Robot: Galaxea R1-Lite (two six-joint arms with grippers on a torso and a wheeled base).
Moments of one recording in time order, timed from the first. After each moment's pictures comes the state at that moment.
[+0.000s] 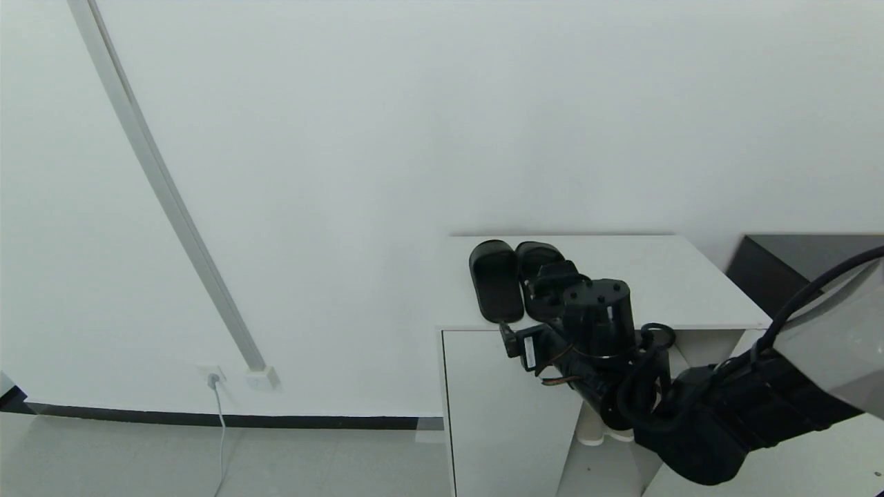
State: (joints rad) left arm 0.00 0.00 0.00 0.00 0.01 -0.08; right arm 0.76 2.02 -0.93 -0.80 -0.50 0.07
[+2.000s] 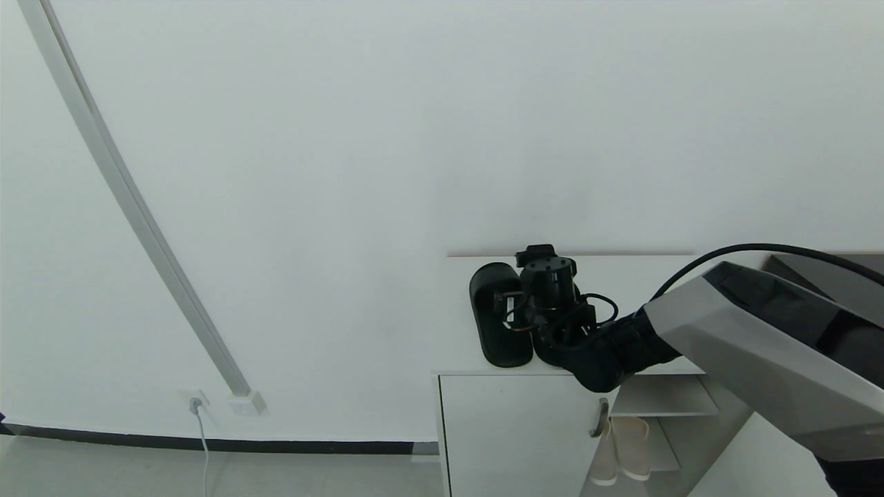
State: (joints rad) left arm 0.00 0.00 0.00 0.00 0.02 -0.08; right arm 0.61 2.38 -1.45 -0.69 -0.49 0.16
